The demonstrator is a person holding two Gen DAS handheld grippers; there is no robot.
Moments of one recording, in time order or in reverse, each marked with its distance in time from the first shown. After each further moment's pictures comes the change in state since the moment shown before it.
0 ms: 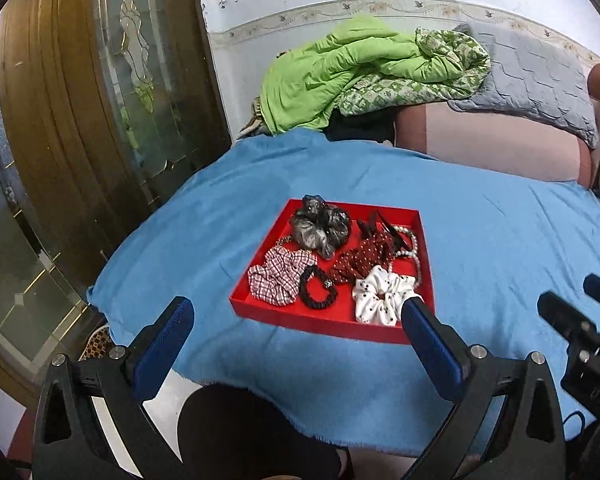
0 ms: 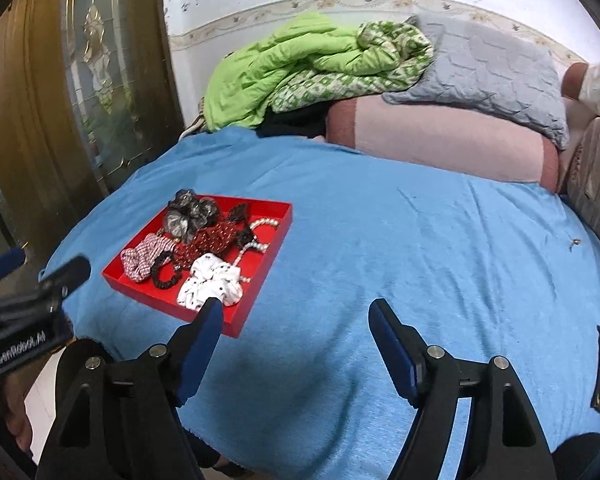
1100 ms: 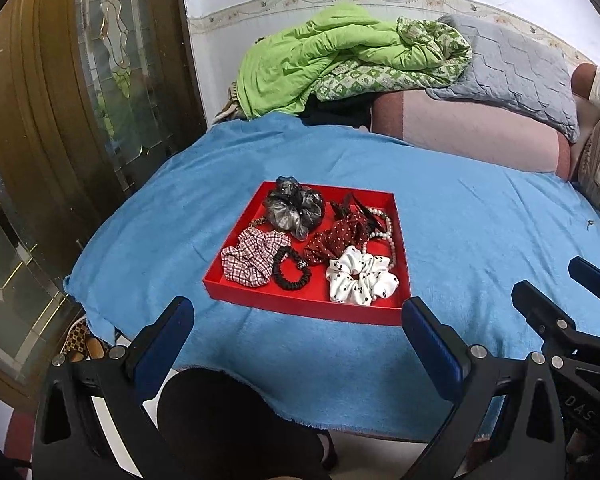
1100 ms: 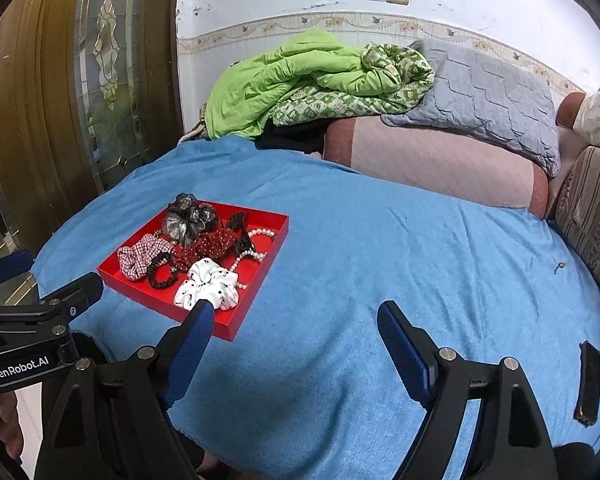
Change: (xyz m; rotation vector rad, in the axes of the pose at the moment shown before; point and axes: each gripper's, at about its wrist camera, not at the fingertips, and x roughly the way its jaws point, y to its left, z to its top) left arm 0.004 -0.004 -0.005 0.004 0.059 -0.099; right arm -0.005 0.014 -0.005 -0.066 -0.027 -0.040
